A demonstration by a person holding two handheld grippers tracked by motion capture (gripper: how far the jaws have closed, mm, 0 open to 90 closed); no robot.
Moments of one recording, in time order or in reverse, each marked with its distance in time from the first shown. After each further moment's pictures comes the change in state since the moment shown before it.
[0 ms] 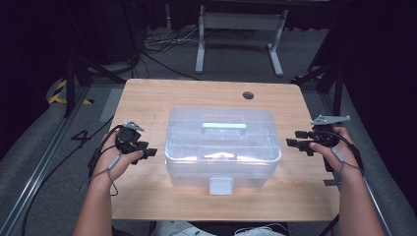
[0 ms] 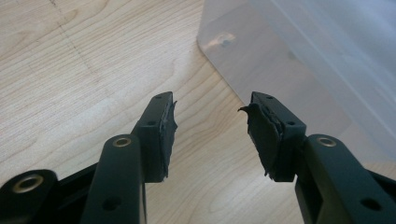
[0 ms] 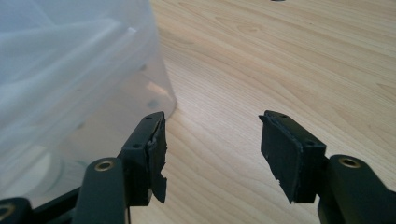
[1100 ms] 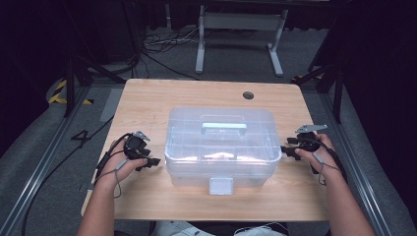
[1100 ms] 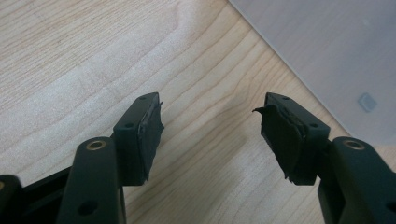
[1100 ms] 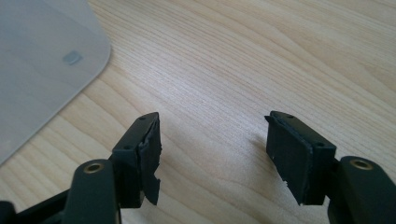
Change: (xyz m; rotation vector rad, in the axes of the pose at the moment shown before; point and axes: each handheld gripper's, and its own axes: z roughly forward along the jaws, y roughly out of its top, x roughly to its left) left arm 0.020 -0.023 0.053 0.096 -0.041 0.041; right arm -0.024 -0.039 0.071 0.067 -0.066 -0.034
